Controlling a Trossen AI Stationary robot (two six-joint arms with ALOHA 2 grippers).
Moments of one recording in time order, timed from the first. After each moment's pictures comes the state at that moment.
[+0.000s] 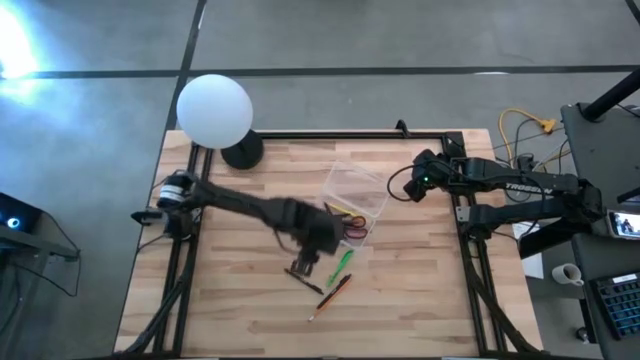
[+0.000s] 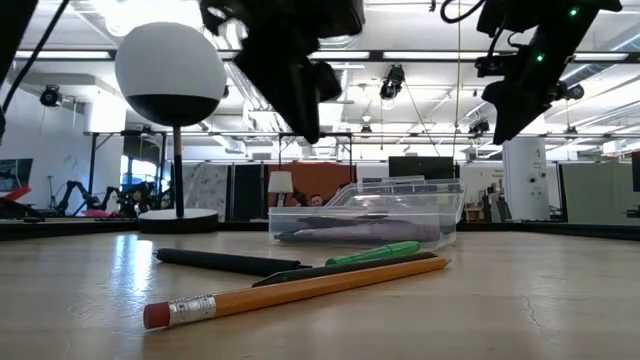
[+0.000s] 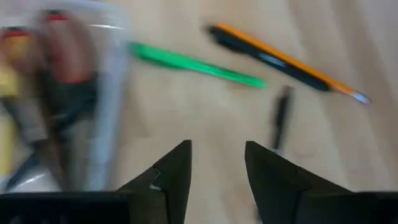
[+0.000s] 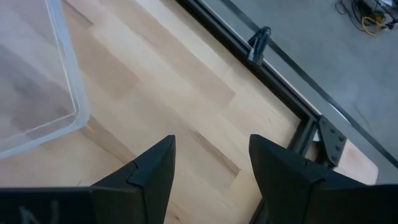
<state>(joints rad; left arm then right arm) -0.17 1.89 1.59 -0.88 0.10 0.16 -0.27 0.98 0.79 -0.93 0.60 0.40</state>
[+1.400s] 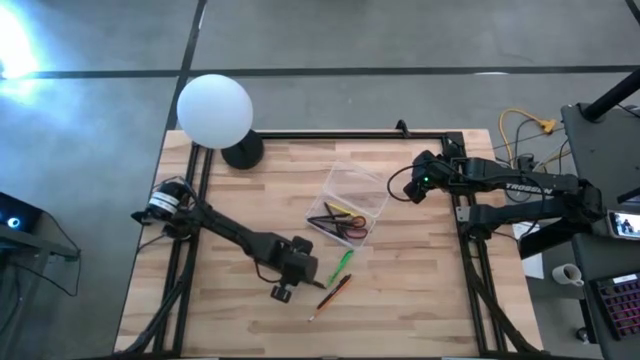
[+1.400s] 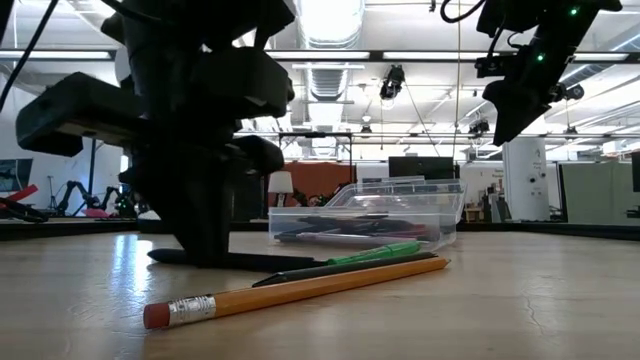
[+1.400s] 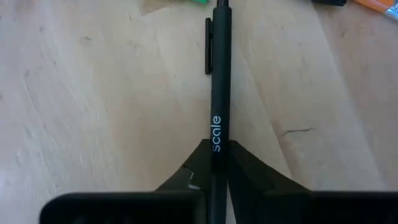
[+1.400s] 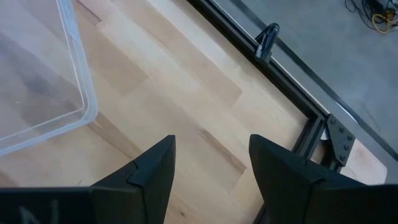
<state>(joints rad) -0.32 1.88 1.12 -0.45 0.02 0.04 -0.27 0.98 0.79 -0.94 0.57 0.40</state>
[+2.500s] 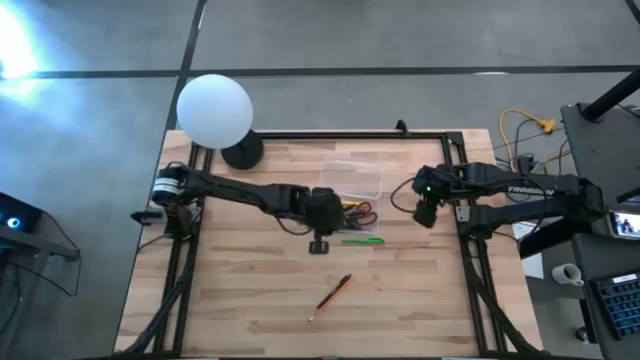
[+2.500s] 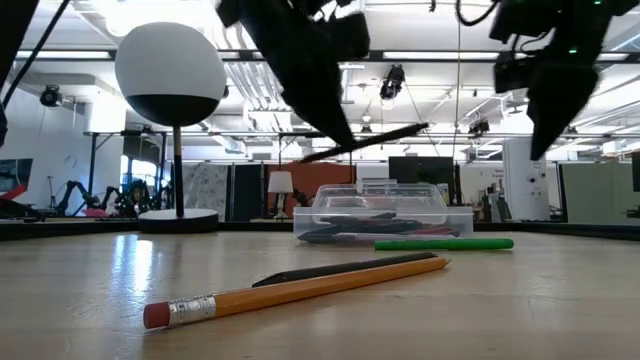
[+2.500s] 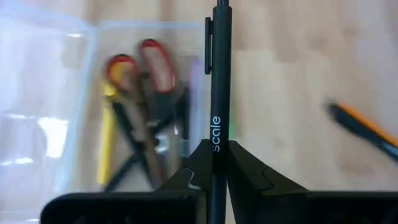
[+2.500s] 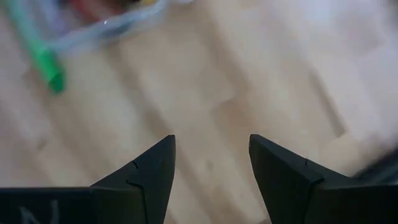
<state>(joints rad) -0.01 1.83 1.42 -0.50 -0.04 0.08 -0.20 0.95 0.75 -1.05 0.15 0.29</state>
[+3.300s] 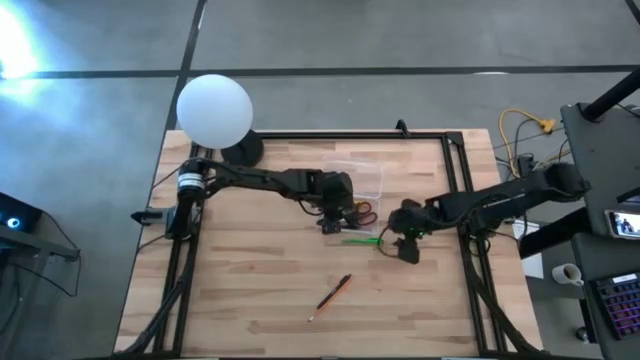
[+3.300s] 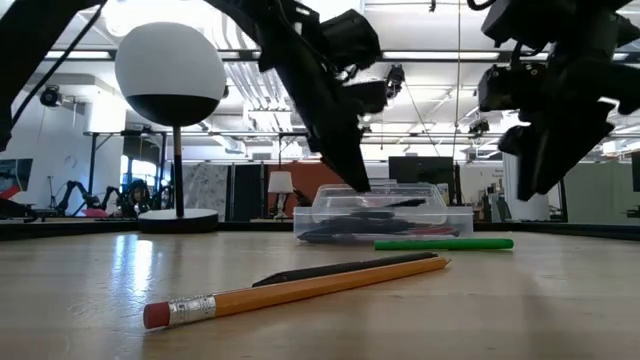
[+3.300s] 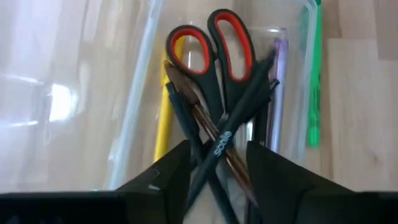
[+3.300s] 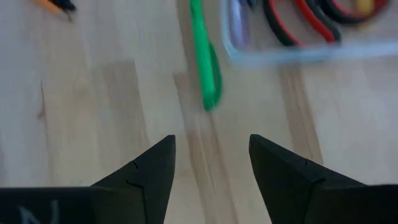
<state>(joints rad) 0.11 1.98 1.55 -0.55 -0.03 0.09 0.16 1.20 0.61 -0.54 0.02 0.38</state>
